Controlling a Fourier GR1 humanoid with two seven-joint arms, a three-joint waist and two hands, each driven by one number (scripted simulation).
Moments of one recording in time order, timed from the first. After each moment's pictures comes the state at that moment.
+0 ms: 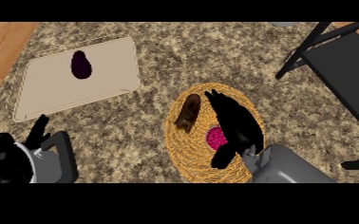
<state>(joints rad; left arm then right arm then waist) 0.17 0.65 -0.25 -1.53 0.42 0.30 0.17 -0.48 -0.41 0.80 -1.58 0.38 -0.02 0.83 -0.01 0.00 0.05</state>
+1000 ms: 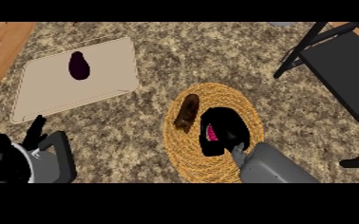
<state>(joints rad) 0.18 0.66 -0.24 -1.53 0.43 0.30 0.16 -0.46 -0.31 0.80 -1.38 0.40 -0.04 0.67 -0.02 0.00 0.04</state>
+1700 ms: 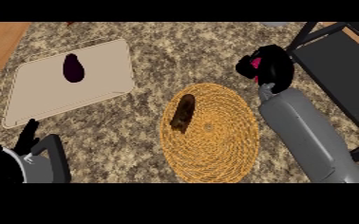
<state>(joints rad) 0.23 0.69 -0.23 -1.57 0.44 0.31 0.15 -0.69 -0.31 0.39 -1.15 0.64 -0.42 1.08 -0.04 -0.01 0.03</state>
